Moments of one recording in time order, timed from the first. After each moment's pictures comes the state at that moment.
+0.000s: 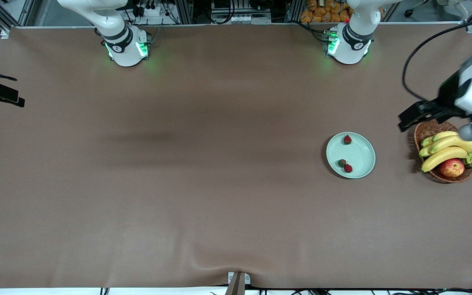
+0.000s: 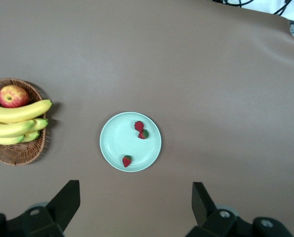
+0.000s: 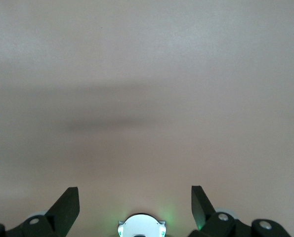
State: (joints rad) left arm 0.16 0.20 -0.37 -1.22 0.06 1.46 -0.39; right arm 0.04 0.13 -0.15 -1.34 0.03 1.29 -0.08
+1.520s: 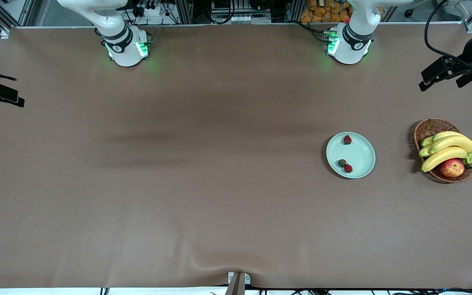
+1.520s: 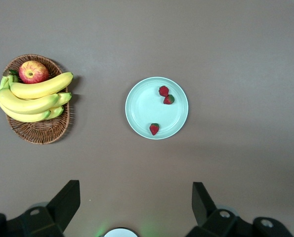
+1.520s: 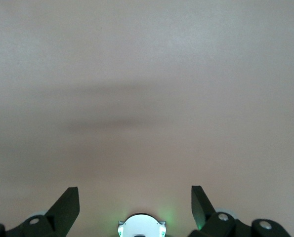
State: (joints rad) left arm -0.04 -0.14 -0.04 -1.63 -0.02 1.50 -0.18; right arm 0.03 0.13 -0.15 -1.34 0.03 1.29 -0.08
